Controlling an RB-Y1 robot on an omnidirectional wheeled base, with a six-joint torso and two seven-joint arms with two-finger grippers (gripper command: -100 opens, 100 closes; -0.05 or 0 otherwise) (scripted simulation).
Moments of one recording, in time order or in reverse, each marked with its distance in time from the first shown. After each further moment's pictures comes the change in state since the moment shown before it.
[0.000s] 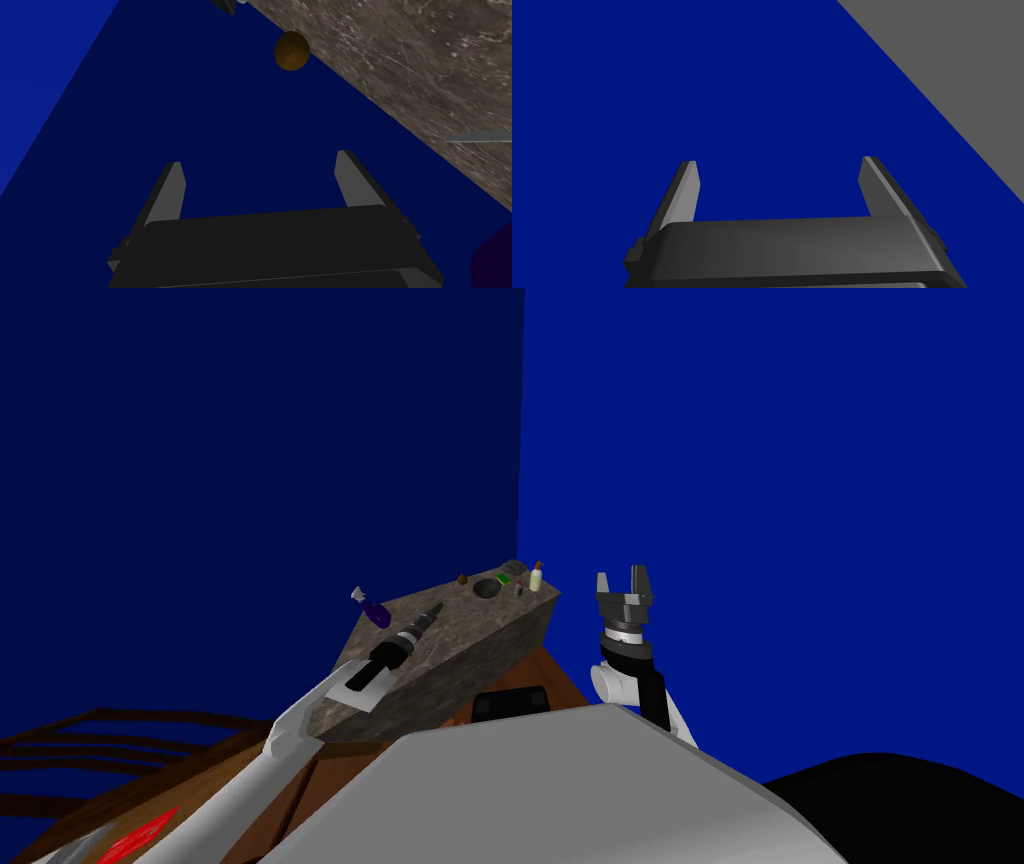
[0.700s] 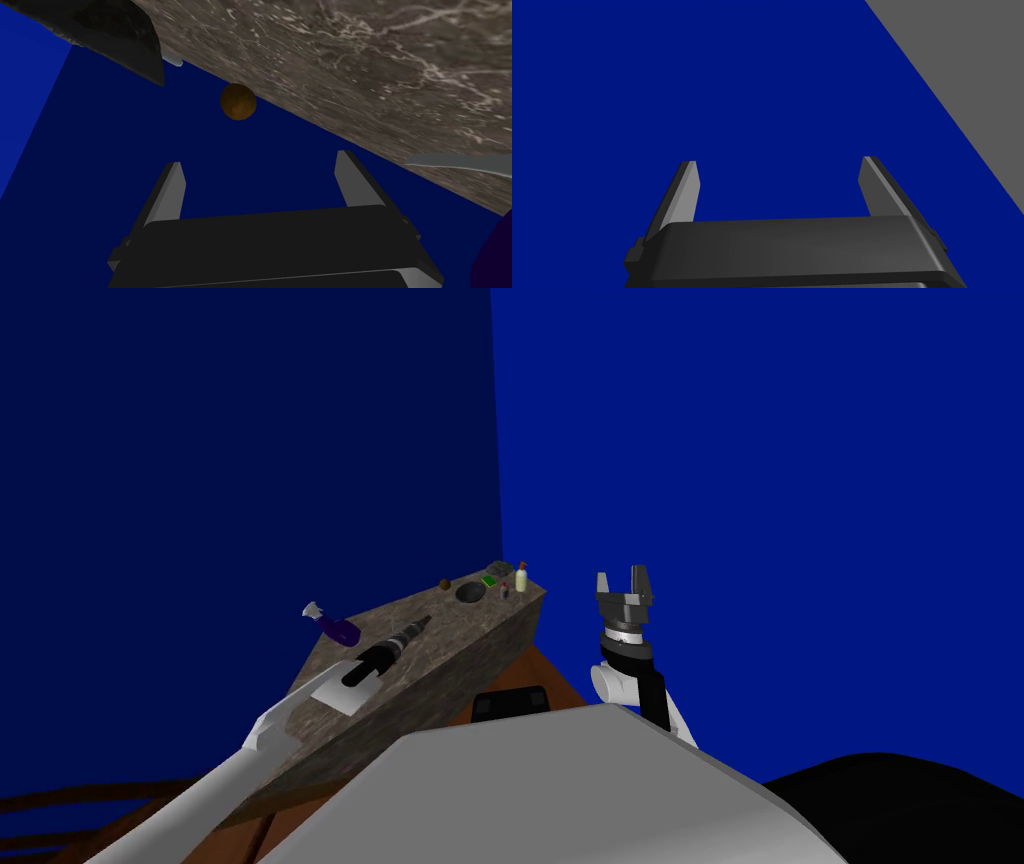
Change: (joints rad) left arm -0.022 0.135 -0.051 0.149 0.024 0.137 0.002; right arm 0.000 0.000 0.000 0.000 0.000 0.000 0.000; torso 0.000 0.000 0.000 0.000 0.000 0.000
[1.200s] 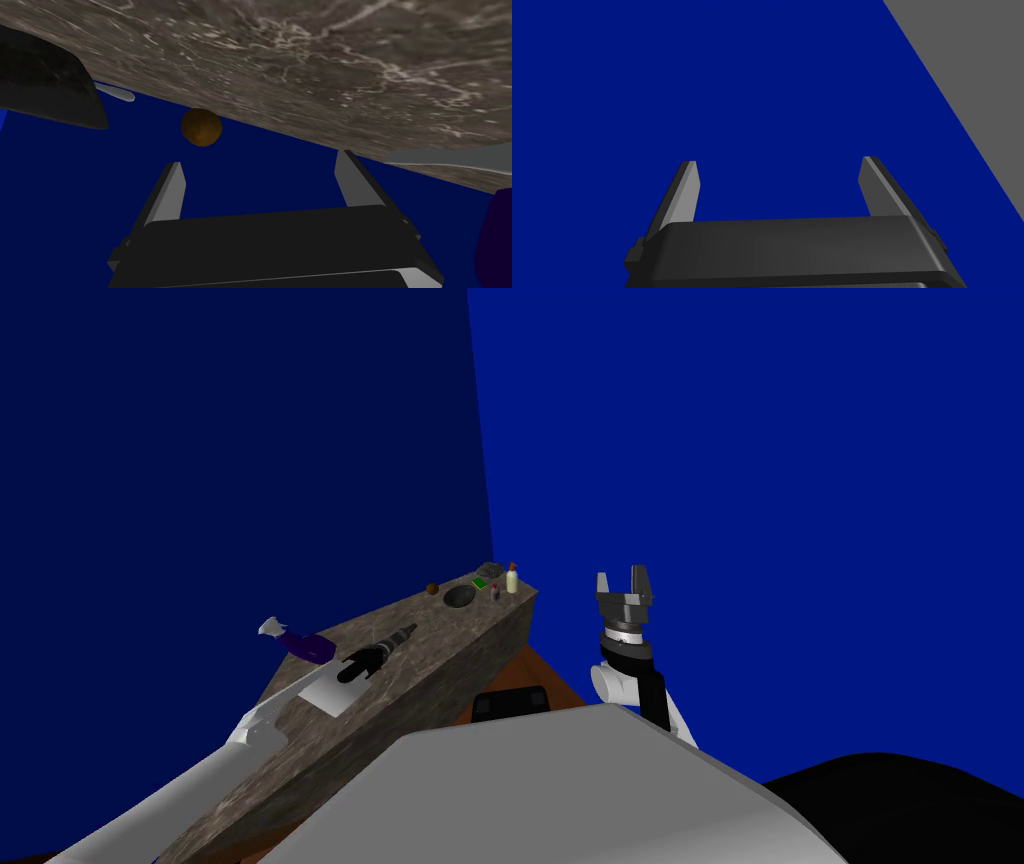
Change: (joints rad) left arm -0.034 0.085 -0.043 0.123 0.013 0.102 -0.001; right arm 0.000 0.000 0.000 0.000 0.000 0.000 0.000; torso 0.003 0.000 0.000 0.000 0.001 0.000
